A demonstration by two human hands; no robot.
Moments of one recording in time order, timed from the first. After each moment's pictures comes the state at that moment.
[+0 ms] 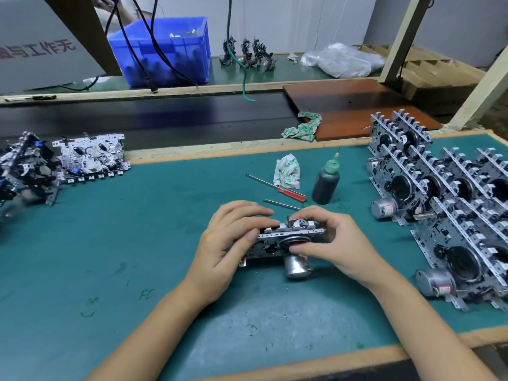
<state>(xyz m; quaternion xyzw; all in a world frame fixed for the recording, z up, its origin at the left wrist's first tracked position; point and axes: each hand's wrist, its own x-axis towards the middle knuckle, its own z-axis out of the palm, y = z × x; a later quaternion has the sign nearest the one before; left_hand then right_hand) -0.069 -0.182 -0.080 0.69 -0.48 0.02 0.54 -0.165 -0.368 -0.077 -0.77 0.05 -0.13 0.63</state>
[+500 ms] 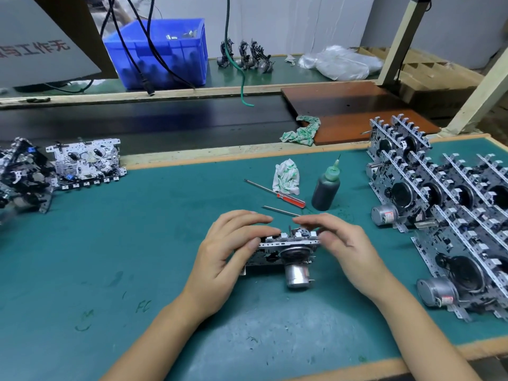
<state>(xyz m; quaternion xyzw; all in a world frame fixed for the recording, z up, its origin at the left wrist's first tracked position) -0.068 -0.183 -0.078 0.70 -0.47 0.01 0.54 -0.173 -0.374 -0.079 -0.82 0.05 -0.19 0.54</state>
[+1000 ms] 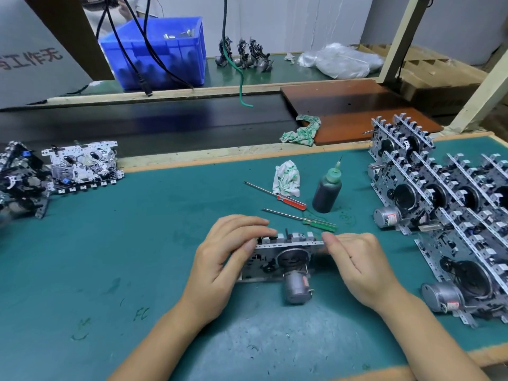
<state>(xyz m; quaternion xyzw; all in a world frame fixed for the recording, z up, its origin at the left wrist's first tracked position) -0.067 -0.185 -0.077 0.70 -0.46 0.01 0.55 -0.178 -0.378 -0.090 -0.90 0.06 -0.30 0.32</state>
